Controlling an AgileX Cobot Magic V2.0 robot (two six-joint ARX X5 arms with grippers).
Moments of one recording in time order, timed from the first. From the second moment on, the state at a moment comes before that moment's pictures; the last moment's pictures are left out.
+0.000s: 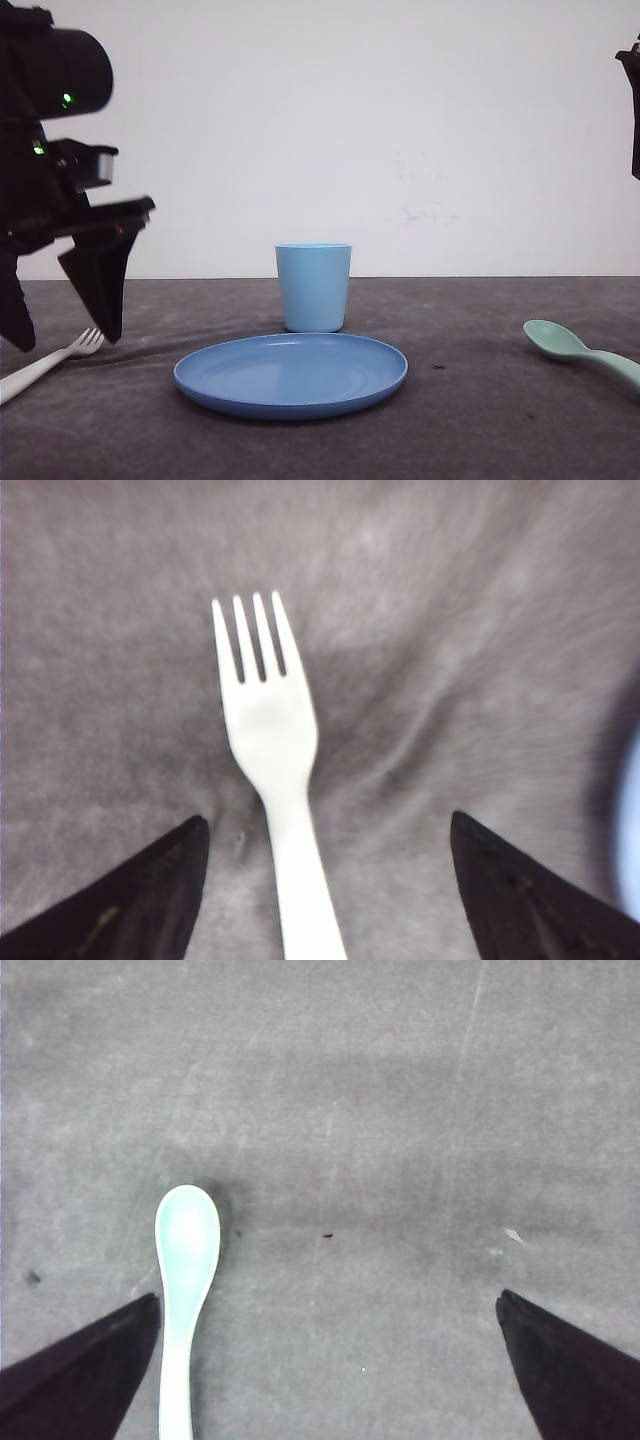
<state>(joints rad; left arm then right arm) -0.37 1.52 0.89 -0.55 0.01 -0.25 0.04 1.04 0.88 -0.74 -0.11 0.09</state>
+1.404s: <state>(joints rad) -0.40 1.55 0.89 -0.51 -0.08 -0.25 0.04 1.04 0.88 -0.77 -0.11 0.08</state>
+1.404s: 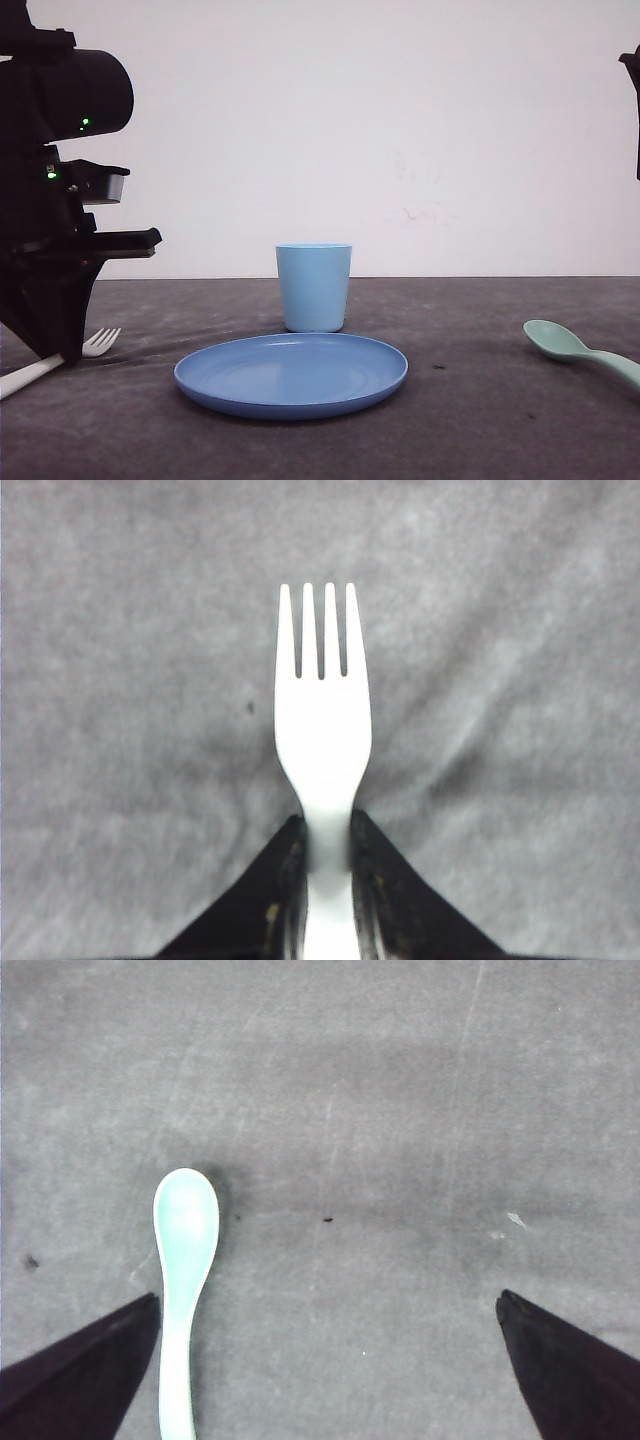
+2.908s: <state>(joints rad) -0.51 1.78 0.95 0.84 0.21 -0.22 0.04 1.04 0.88 -0.77 -0.11 0.09</state>
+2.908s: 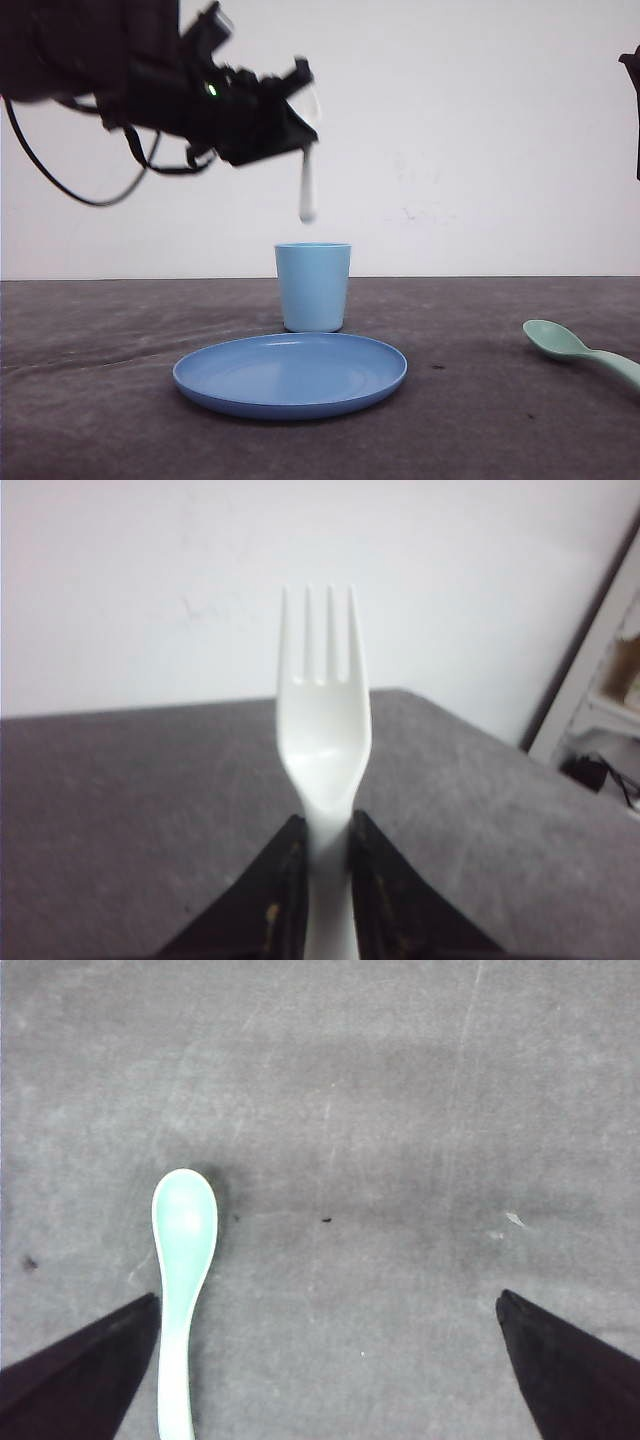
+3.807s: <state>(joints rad) -0.54 1.88 0.95 0.73 0.22 -0.02 0.04 1.04 0.88 -0.77 -0.11 0.09</state>
